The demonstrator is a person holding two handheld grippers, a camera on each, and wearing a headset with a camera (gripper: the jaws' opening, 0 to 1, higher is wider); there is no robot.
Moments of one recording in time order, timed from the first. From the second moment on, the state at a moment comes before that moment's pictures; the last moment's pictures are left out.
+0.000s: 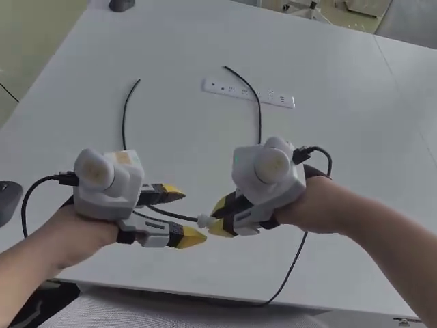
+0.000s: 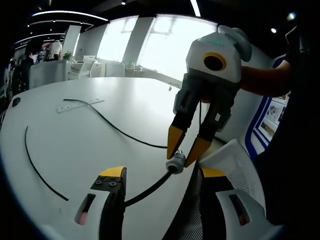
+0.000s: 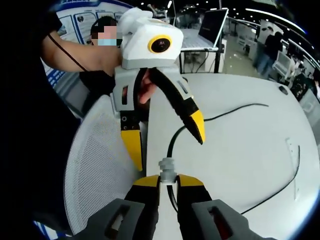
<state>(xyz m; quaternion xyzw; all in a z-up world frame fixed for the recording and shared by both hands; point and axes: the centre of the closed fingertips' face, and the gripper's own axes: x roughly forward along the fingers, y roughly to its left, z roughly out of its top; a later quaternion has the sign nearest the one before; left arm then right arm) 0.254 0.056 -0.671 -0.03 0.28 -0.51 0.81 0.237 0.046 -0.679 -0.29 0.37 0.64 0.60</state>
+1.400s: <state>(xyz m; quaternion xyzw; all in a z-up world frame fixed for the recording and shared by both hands) 0.240 0.035 -0.662 -0.06 0.27 -0.58 0.77 0.236 0.044 -0.675 -0.32 0.31 0.67 0.59</state>
